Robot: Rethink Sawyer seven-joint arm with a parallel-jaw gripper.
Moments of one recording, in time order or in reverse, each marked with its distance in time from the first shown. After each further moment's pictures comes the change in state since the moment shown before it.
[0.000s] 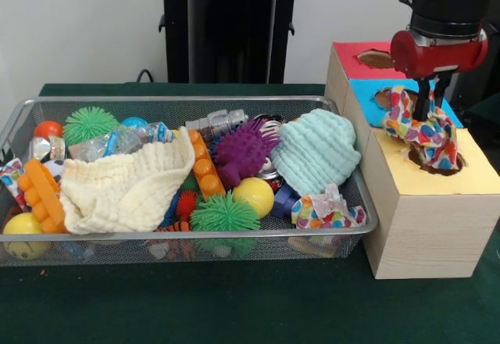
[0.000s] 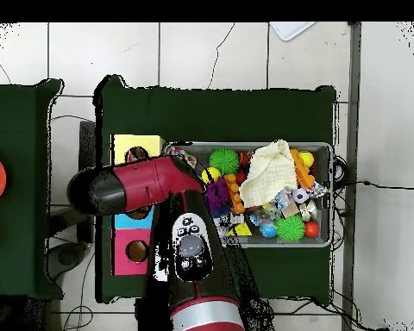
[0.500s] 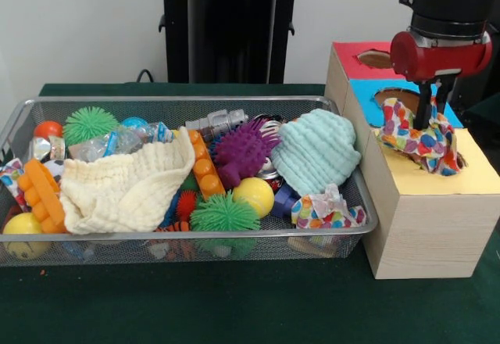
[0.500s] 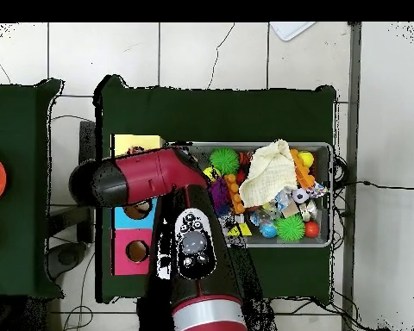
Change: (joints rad) arm 0.000 0.010 -0.017 -0.055 0.000 0.000 0.000
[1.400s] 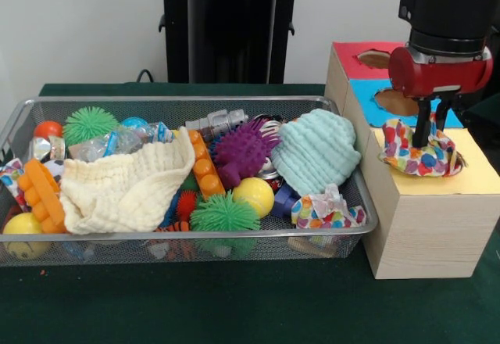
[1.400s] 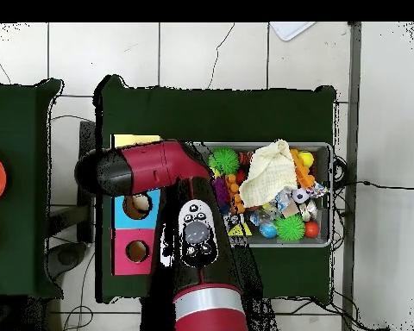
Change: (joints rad) arm 0.014 0.052 -0.033 -0.061 0.039 0.000 0.000
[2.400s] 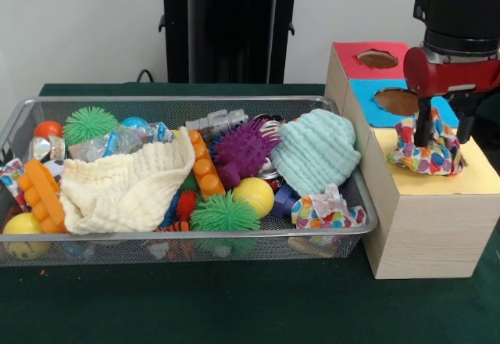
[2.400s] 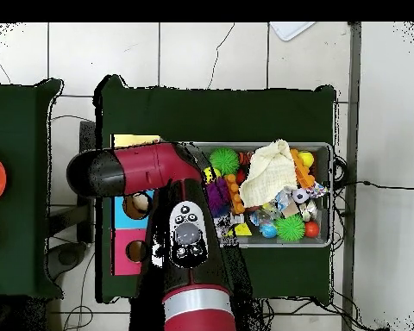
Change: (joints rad) arm 0.029 0.008 -0.018 0.000 0.058 -0.006 0.000
